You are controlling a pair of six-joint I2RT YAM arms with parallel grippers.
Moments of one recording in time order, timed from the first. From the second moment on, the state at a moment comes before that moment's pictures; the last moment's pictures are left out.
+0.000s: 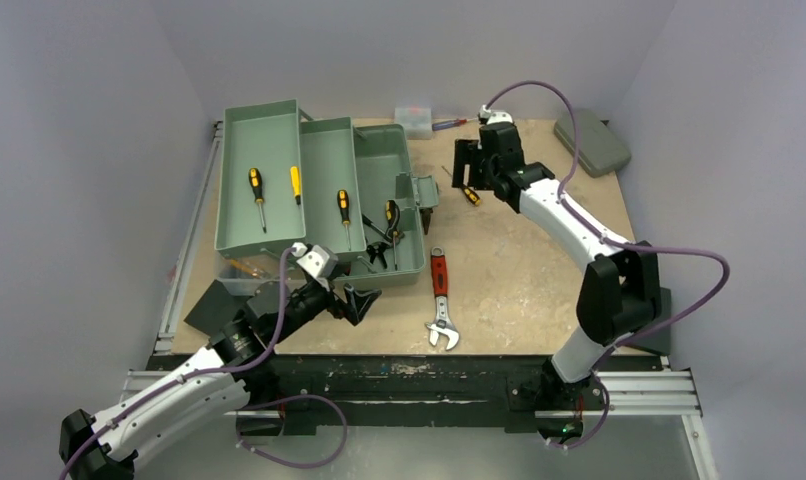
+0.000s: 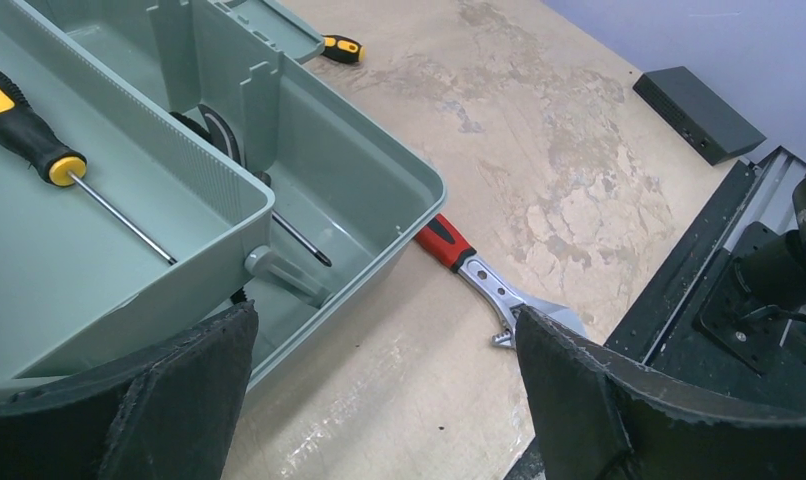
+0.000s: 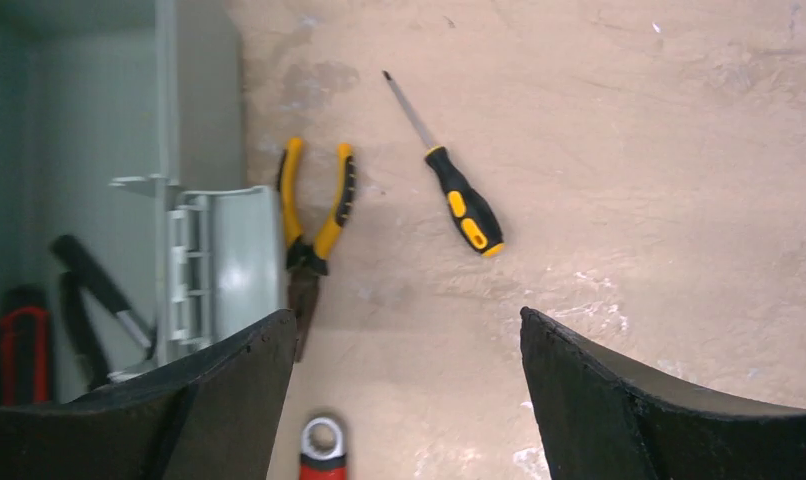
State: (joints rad) left arm -0.83 0.50 0.31 0.07 -0.03 -0.22; right arm 0.40 1.63 1.38 -0.38 0.17 0.31
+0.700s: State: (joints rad) left arm -0.83 0.58 0.31 0.10 0.00 -0.22; right arm 0.30 2.06 1.45 -0.31 0.20 0.24
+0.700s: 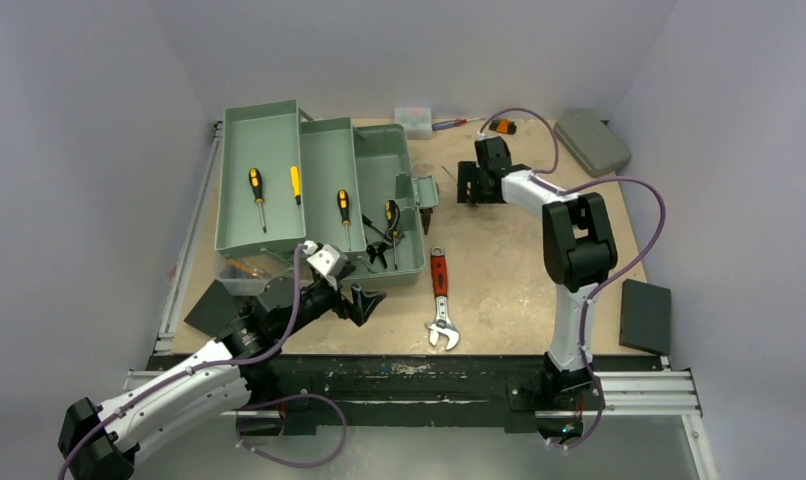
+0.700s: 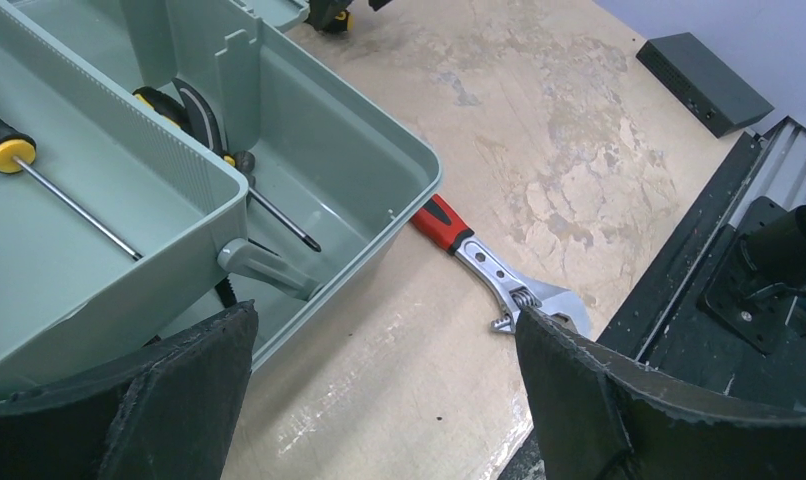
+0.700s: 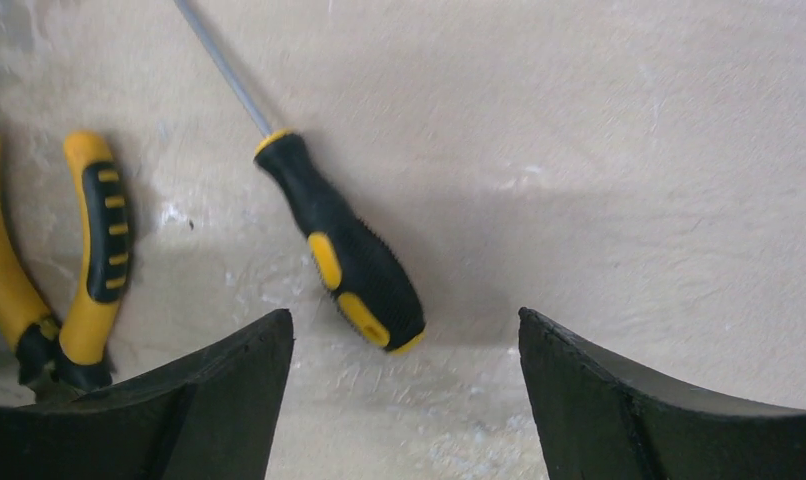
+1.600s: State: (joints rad) left arm -0.83 0.65 0.34 0.10 0.01 -0.30; right arm 0.21 1.84 1.25 -0.24 -0.04 0.31
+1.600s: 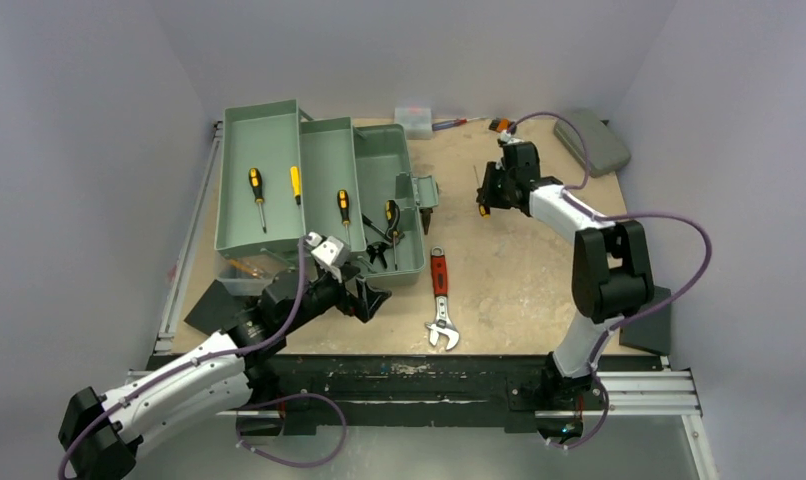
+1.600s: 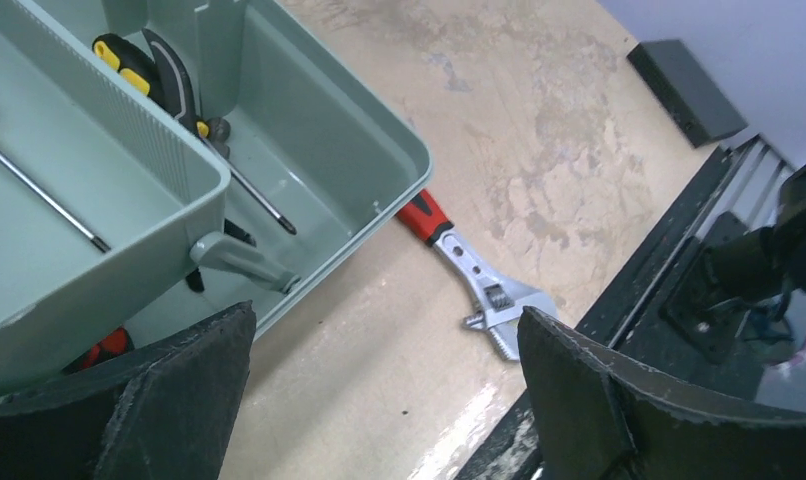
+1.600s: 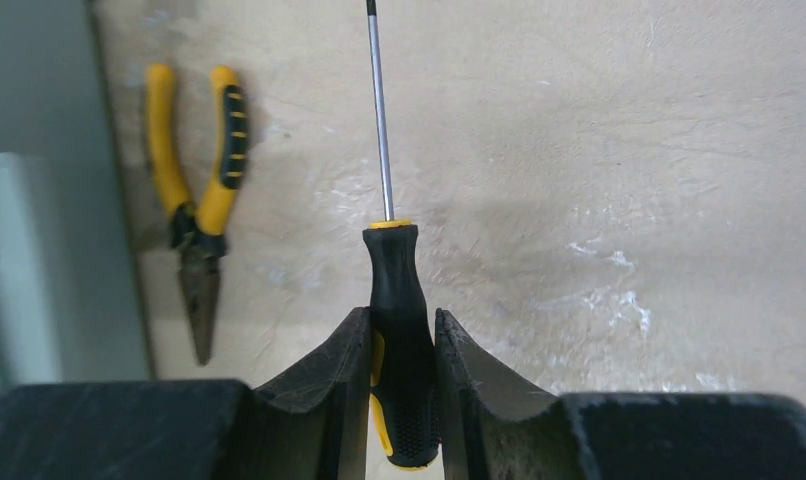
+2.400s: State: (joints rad) left arm -0.83 0.81 0.91 -0.20 -0.08 -0.58; right arm 0.37 1.17 0.91 0.10 -0.42 0.56
